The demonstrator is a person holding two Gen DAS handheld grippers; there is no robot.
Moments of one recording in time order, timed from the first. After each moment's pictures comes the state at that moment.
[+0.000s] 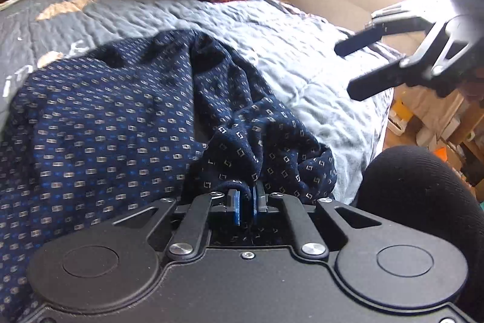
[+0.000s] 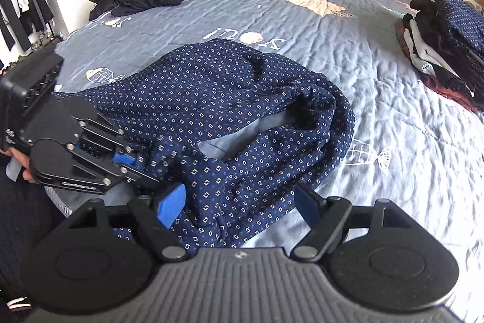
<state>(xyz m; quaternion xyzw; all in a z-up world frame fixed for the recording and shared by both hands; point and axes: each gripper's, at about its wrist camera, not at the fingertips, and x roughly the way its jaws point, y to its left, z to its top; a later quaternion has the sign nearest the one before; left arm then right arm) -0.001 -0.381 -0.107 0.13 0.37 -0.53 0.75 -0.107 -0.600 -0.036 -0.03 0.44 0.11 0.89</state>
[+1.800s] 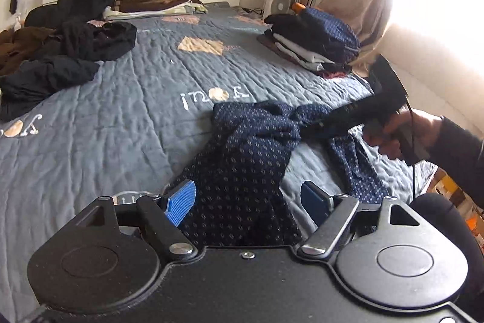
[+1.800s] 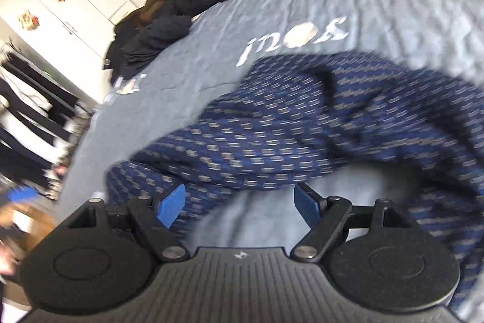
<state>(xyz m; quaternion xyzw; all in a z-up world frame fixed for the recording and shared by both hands) 0.036 -0.174 0.000 0.04 0.34 -0.40 0.85 0.067 -0.550 -0.097 0.24 0.46 0.17 0.84</state>
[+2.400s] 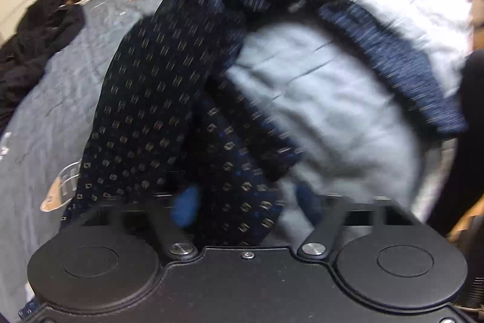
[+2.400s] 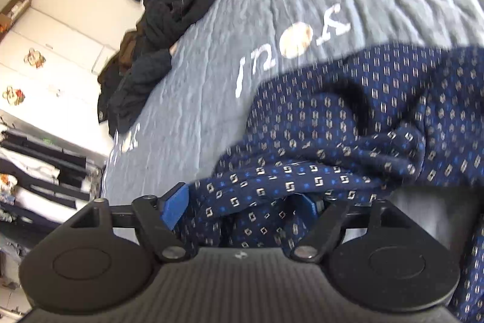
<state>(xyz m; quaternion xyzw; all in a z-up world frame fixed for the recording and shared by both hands) -0.001 -0.282 -0.131 0.28 0.37 -0.36 0.81 0.130 -0.541 -0.109 0.36 0.44 0.11 0.82</state>
